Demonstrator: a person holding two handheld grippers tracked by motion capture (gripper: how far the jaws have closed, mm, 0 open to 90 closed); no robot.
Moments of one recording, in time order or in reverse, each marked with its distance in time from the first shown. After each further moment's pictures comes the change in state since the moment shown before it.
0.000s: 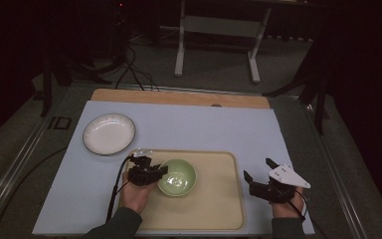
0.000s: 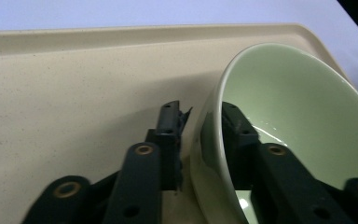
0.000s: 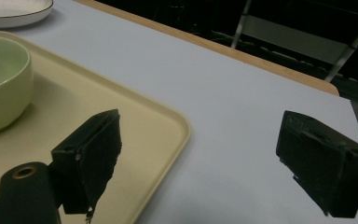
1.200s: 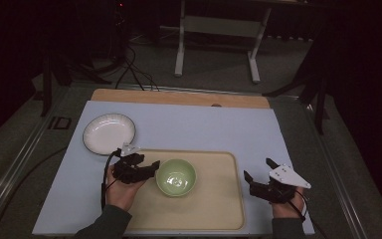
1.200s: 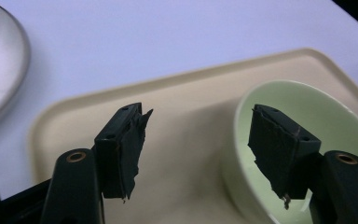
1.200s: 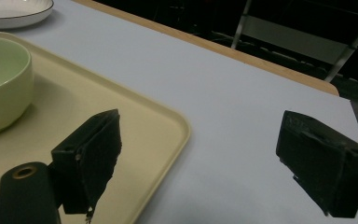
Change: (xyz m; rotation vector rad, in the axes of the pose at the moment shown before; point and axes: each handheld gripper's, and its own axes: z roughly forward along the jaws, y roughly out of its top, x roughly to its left) left arm 0.002 0.014 -0.049 -0.100 0.145 0.135; right arm 0.000 0.000 -0.001 -0.001 0.000 0.002
